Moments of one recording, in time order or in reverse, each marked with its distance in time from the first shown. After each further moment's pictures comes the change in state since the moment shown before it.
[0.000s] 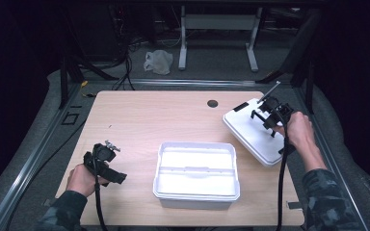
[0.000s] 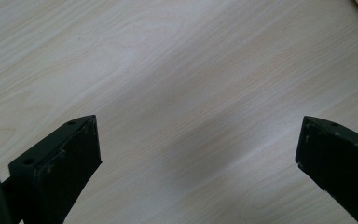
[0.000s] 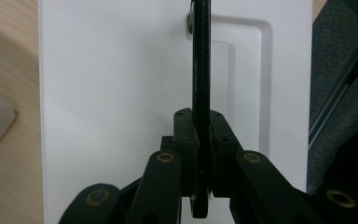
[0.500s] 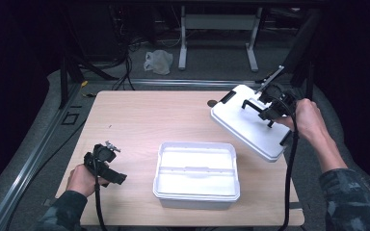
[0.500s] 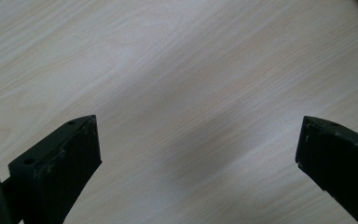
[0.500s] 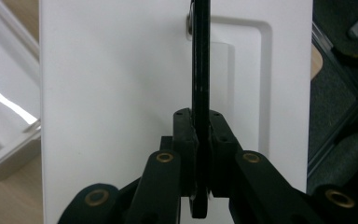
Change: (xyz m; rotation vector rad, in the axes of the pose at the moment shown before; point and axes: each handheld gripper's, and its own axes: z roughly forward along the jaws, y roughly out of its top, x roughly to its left) left arm 0.001 0.000 0.003 0.006 -0.009 0.005; right arm 0.035 0.013 -0.086 -0.135 0.060 -0.228
